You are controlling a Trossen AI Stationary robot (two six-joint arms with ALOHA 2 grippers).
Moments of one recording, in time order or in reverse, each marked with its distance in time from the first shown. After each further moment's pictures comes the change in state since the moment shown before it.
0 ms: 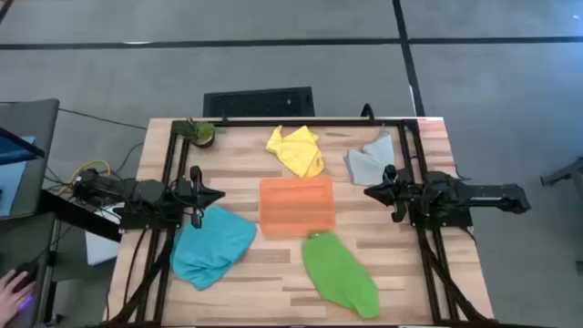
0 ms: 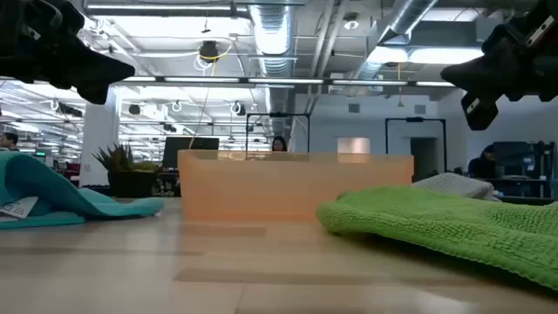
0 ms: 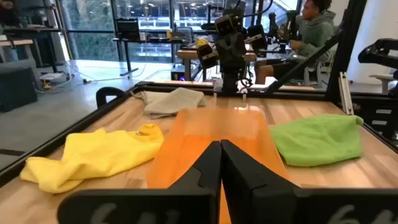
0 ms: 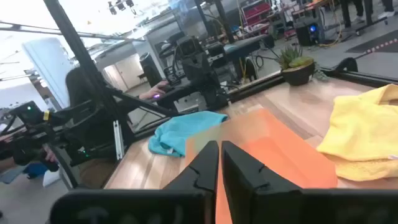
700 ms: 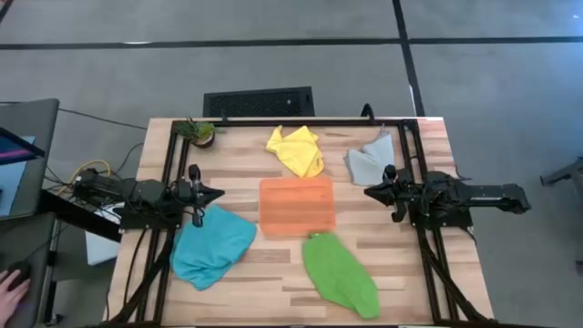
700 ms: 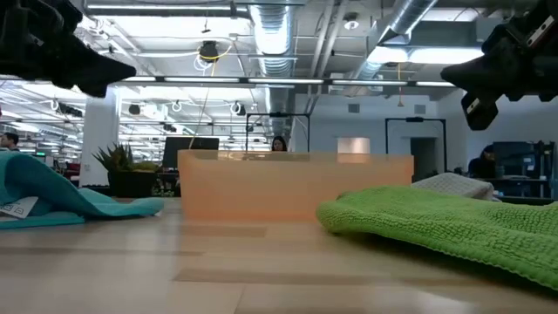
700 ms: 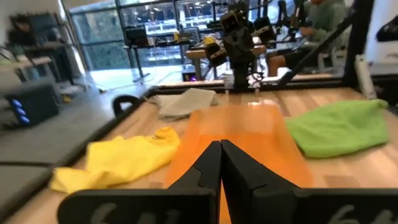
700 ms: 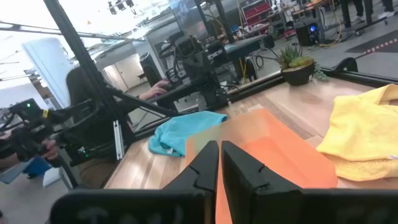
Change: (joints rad) left arm 0.000 0.004 0.023 -0.004 -0.051 0.130; right arm 0.000 0.000 0.000 0.000 0.000 0.000
